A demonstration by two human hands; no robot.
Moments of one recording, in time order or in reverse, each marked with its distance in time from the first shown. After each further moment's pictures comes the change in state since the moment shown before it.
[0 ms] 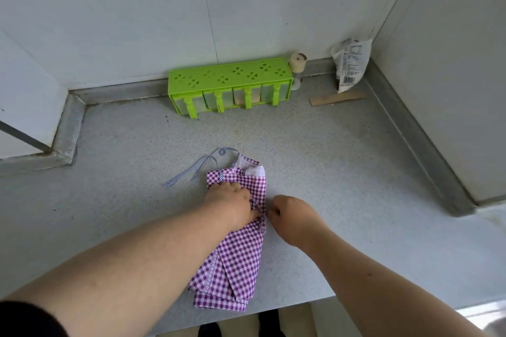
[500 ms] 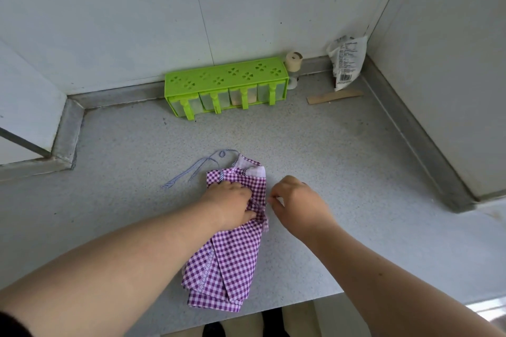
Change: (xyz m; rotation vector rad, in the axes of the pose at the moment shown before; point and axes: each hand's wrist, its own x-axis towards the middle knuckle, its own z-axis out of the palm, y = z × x) left_hand -0.002 -0.011 0.002 -0.030 0.067 0.165; right_hand 0.004 0.015 -0.007 0.019 0.349 -0.202
